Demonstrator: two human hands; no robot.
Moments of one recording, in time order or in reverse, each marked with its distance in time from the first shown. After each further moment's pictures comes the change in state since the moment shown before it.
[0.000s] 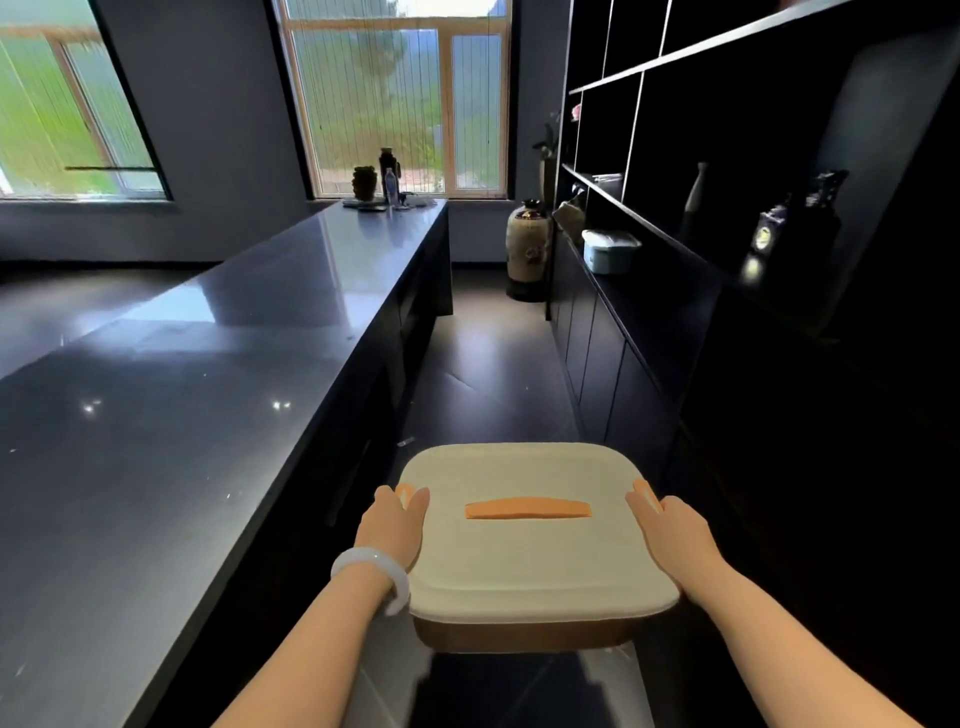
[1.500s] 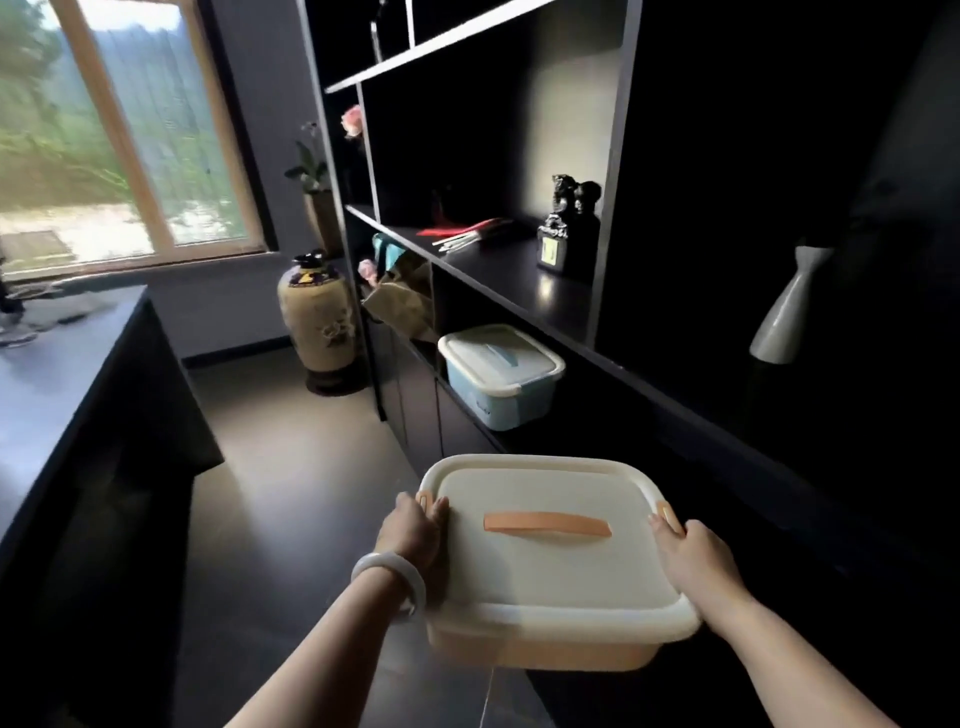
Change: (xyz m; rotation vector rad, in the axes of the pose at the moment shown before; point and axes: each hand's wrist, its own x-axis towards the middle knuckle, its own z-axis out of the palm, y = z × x) left_hand 0.970 0.593 0.319 0.129 -0.423 0.398; right_hand 0.974 -0.221 0.021 0.086 0.410 0.420
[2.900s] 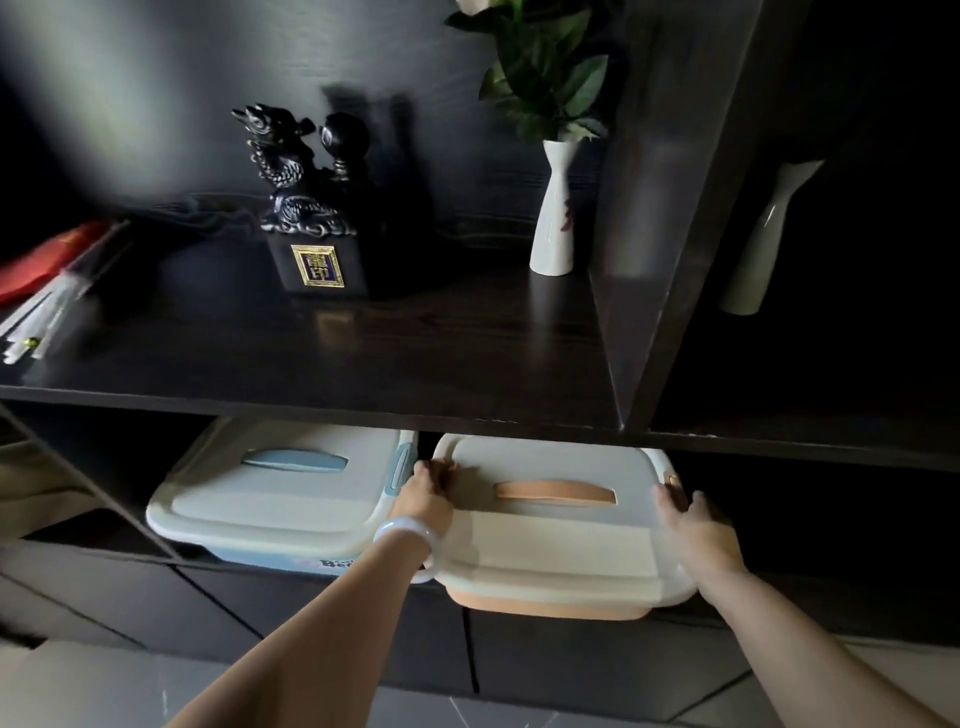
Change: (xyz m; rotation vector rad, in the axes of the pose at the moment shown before) left_hand 0.362 0.181 0.164 0.201 -0.770 0.653; right_hand 0.147 -0.050 0.090 0.139 0.570 0.788
